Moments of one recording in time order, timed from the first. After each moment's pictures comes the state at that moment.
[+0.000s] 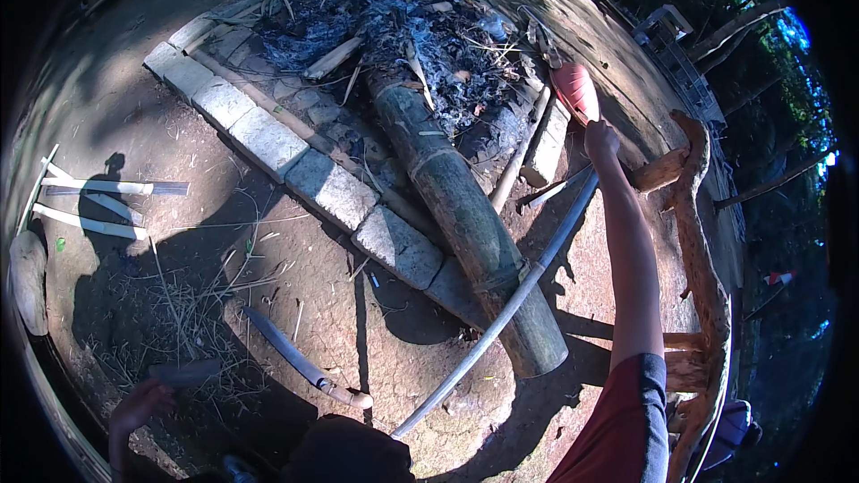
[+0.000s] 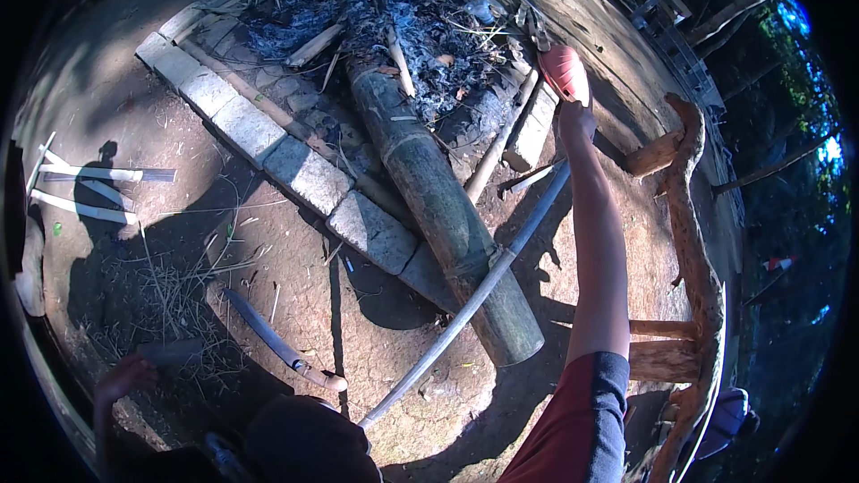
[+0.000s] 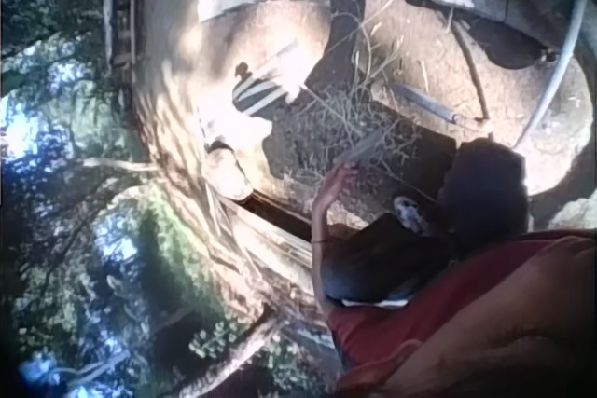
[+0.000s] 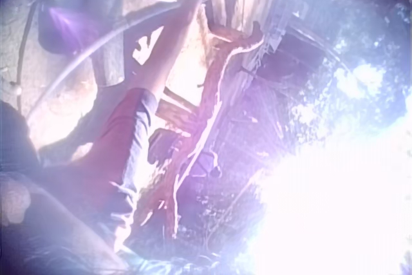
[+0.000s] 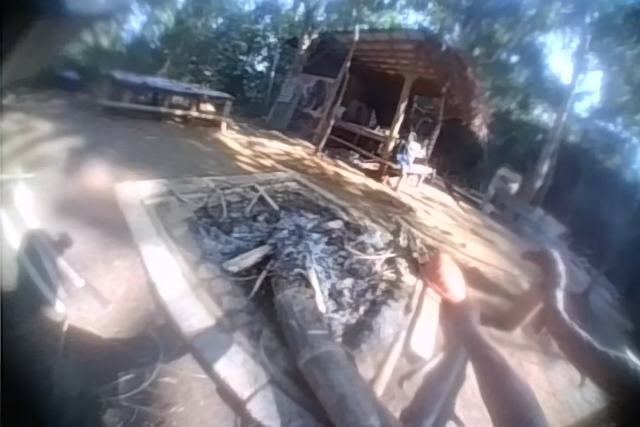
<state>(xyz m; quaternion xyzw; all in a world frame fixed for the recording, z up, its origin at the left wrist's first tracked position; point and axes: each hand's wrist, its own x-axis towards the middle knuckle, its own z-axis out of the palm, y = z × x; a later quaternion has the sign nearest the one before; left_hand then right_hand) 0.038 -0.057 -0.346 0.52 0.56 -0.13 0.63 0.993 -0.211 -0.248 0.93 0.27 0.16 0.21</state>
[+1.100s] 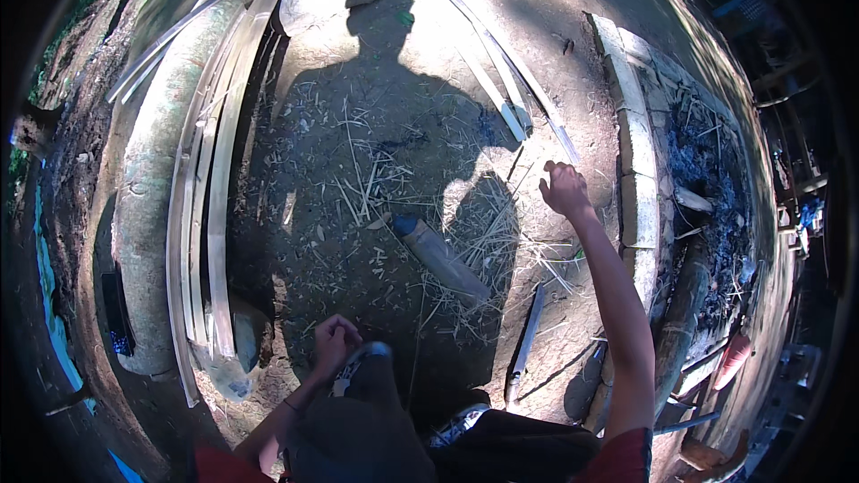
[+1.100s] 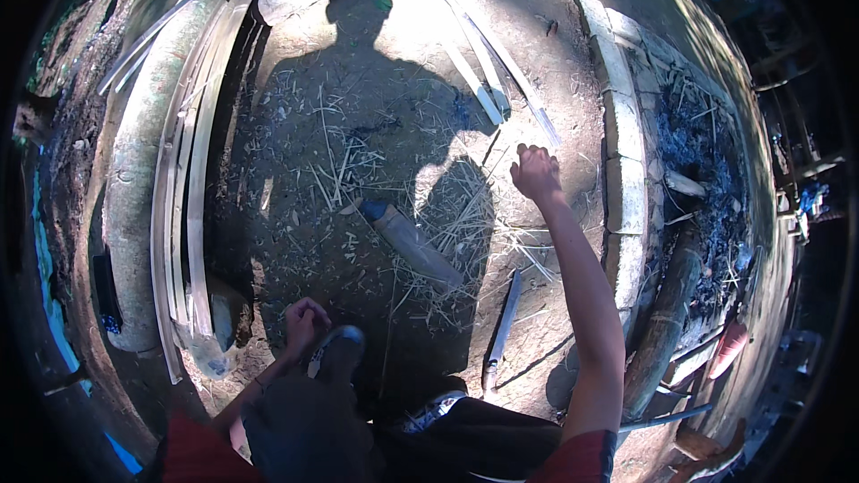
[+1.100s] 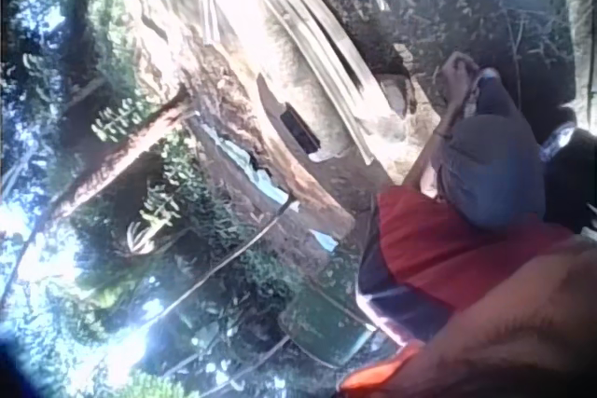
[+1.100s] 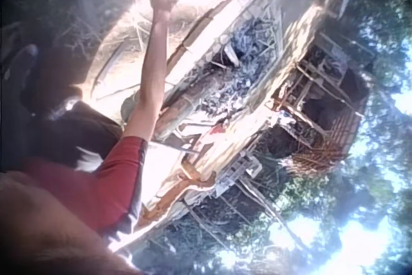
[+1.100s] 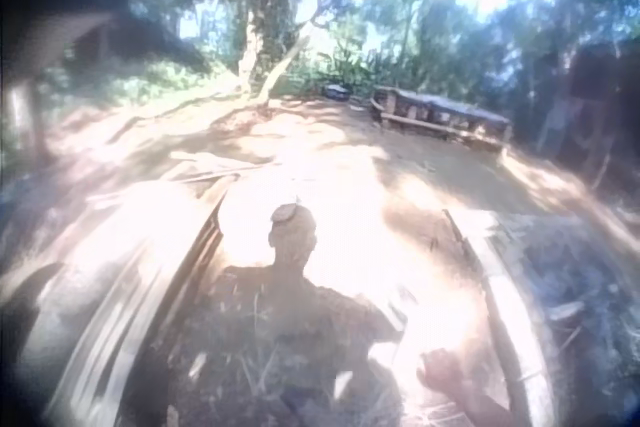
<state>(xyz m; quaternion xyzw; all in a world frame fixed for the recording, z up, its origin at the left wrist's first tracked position) -0.088 -0.301 -0.495 0.19 0.67 0.48 0.54 0.234 0.131 -0.451 0.51 0.86 -0.01 0.07</state>
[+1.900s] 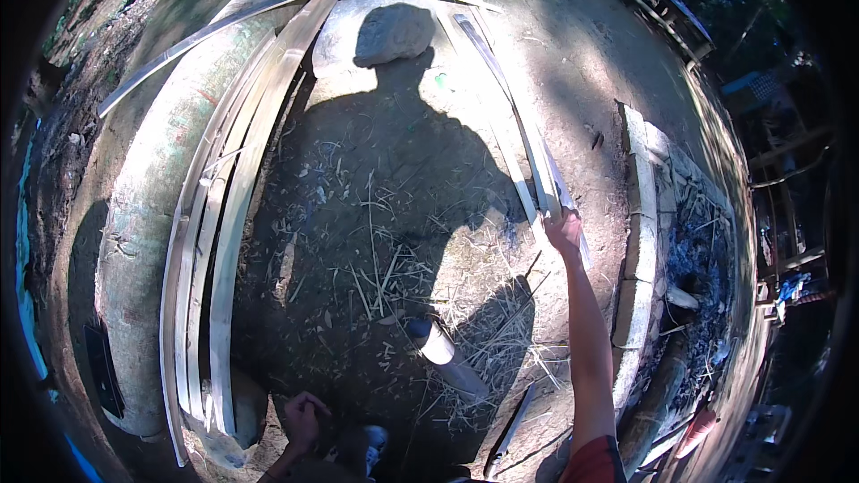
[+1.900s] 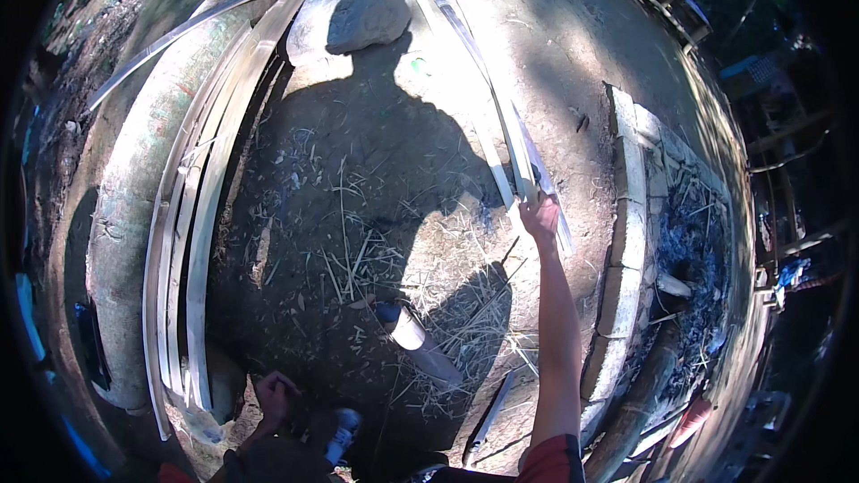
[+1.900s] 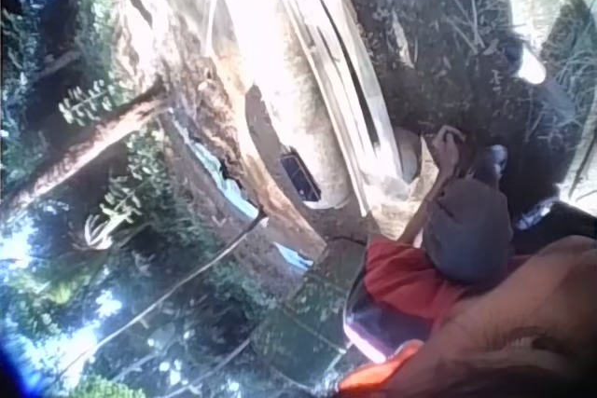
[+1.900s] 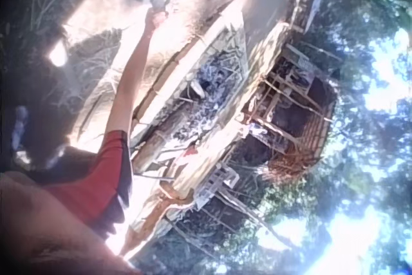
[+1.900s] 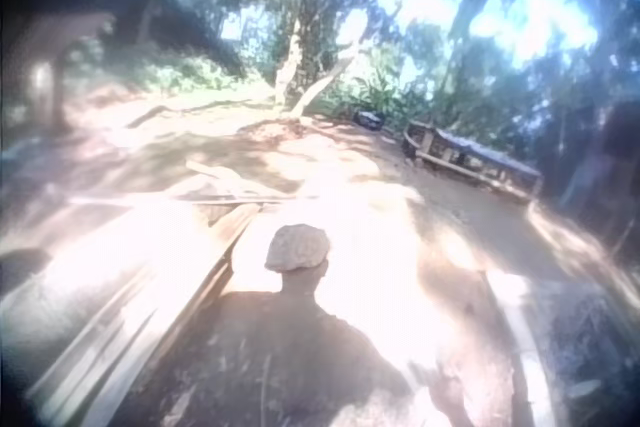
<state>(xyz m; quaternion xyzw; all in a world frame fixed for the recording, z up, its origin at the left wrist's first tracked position) -0.142 -0.294 -0.494 0.10 0.74 0.50 0.45 0.203 0.317 -0.567 0.50 0.84 0.12 -0.16</state>
